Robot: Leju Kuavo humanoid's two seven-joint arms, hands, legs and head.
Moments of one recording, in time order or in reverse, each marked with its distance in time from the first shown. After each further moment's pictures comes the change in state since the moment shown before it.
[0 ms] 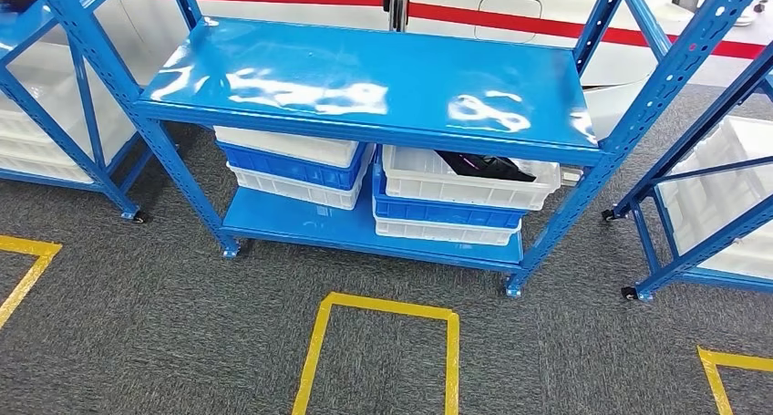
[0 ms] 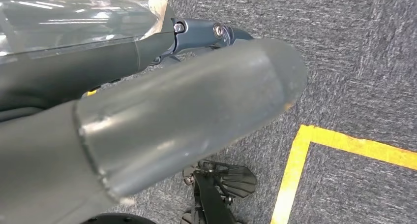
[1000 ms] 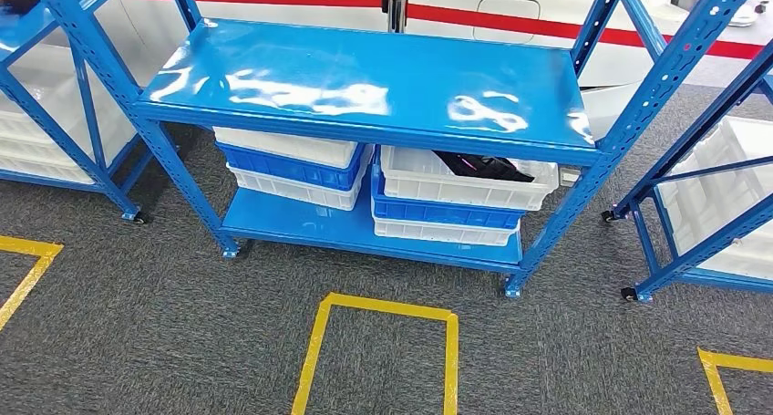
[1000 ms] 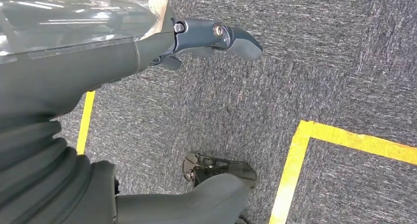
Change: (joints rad) left arm 0.001 0.000 0.000 0.000 0.000 -0.009 0.004; right arm 0.000 0.000 0.001 0.000 0.028 0.002 -0.003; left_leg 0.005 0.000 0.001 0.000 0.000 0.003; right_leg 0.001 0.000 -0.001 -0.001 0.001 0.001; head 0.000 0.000
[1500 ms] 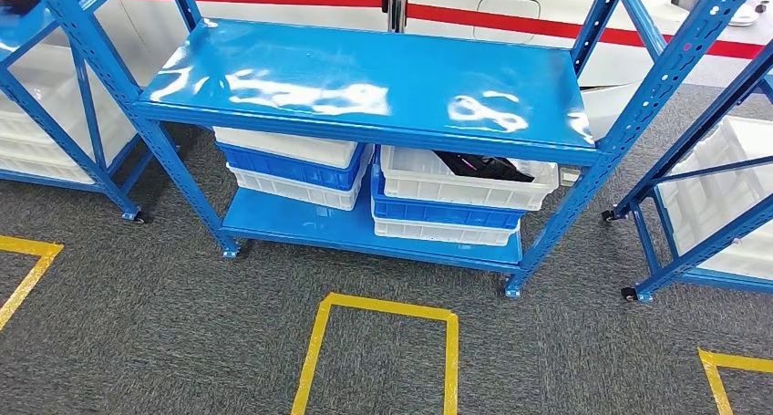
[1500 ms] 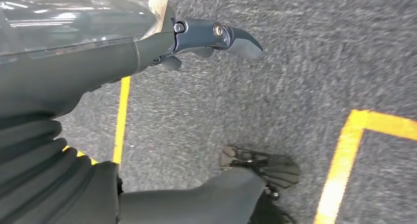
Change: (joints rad) left arm 0.097 0.049 -0.261 -0.055 0.234 -0.109 0.137; right arm 0.065 -0.017 0.071 -0.055 -0.161 0.087 0.001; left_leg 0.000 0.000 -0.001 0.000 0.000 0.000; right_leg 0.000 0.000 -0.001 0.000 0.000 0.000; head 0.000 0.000
